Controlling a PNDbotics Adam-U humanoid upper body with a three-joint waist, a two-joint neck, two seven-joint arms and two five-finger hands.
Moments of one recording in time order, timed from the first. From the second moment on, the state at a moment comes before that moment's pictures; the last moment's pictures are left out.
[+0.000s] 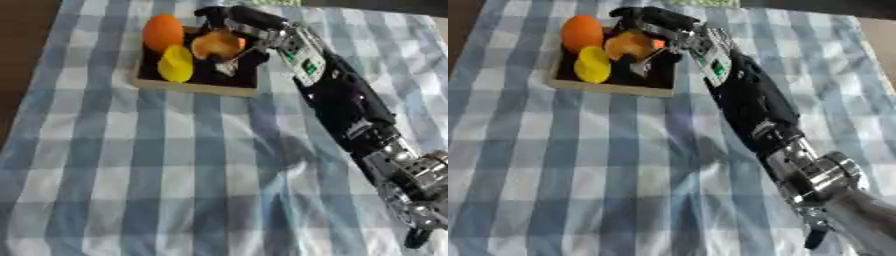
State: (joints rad) left arm -0.58 0.25 -0.04 -1.98 0.20 -0.18 -0.34; right arm -0.95 -0.39 0.09 -0.99 0.70 -0.73 0.36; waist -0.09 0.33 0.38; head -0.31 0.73
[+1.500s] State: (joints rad) left arm -0.57 0.25 -0.04 -1.98 0.20 -0.16 -0.36; right arm -0.94 -0.41 0.07 -1.09 0.58 -0.69 0.48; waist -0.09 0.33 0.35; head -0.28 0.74
